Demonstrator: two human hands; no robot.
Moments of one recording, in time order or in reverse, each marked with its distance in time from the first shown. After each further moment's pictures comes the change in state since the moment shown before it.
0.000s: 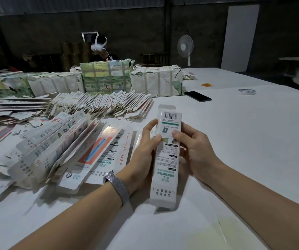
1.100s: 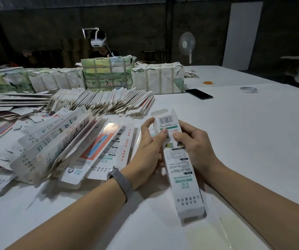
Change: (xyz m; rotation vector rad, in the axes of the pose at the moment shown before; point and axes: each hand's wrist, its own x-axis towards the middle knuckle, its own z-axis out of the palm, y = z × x) left_hand 0.004 -0.007 0.005 0.086 0.111 -0.001; right_hand -0.004 0.000 0.002 -0.268 -0.015 -0.144
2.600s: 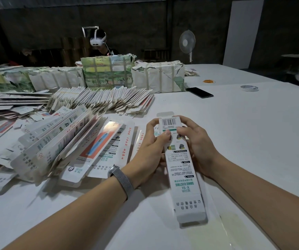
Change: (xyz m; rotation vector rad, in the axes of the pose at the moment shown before) left_hand 0.000 -0.004 0.001 -0.010 -0.095 0.029; right_hand 0.009 0.004 -0.009 0.171 -0.052 0.154
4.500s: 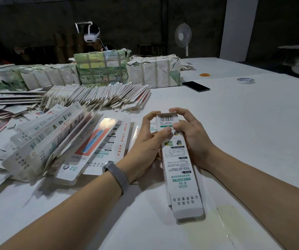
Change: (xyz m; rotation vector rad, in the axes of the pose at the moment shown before) left_hand 0.001 0.000 -0.003 0.007 -0.020 -0.028; right_hand 0.001 -0.002 0.004 0.066 0.004 -0.026
